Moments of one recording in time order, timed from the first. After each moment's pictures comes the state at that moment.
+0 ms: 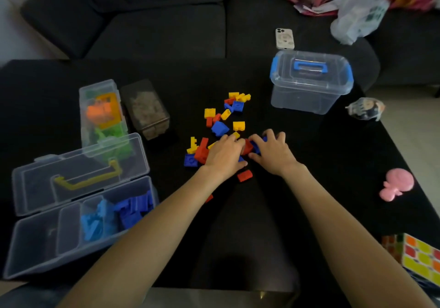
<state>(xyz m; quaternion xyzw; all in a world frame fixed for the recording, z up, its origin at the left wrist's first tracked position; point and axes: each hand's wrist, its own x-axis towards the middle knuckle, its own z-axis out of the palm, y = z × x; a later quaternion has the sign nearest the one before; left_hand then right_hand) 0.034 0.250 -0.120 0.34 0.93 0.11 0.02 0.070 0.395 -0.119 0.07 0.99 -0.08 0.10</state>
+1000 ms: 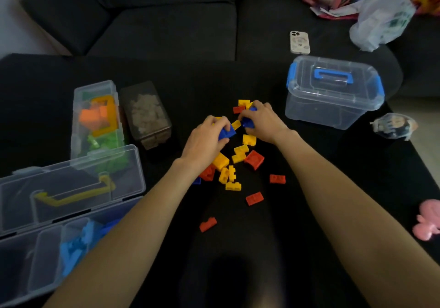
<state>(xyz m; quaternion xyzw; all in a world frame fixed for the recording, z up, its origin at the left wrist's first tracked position) -0.031 0.215 -0.103 0.27 0.93 0.24 -0.02 -0.053 0.407 -0.112 -0.06 0.99 -0.10 0.04</state>
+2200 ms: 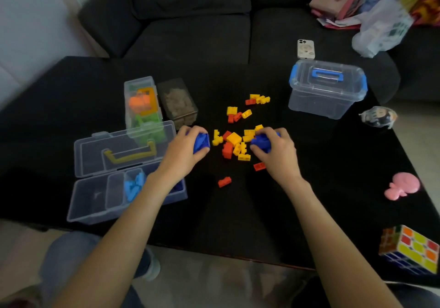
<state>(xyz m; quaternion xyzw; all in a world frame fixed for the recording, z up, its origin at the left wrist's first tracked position) 0.084 0.116 -0.053 0.17 0.96 0.24 -0.01 0.132 0.334 -0.069 0.07 0.93 -0.33 -0.12</state>
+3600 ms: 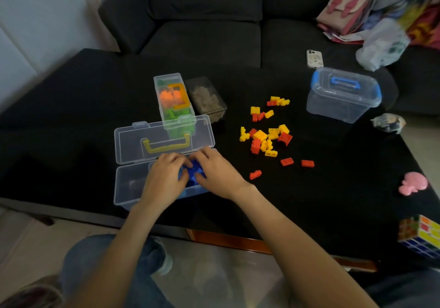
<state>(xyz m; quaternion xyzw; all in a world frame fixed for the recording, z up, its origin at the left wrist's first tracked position) 0.132 -0.020 -0.087 0.19 0.95 0.23 -0.09 0.133 0.141 -0.076 -0.21 0.95 -0.24 0.01</state>
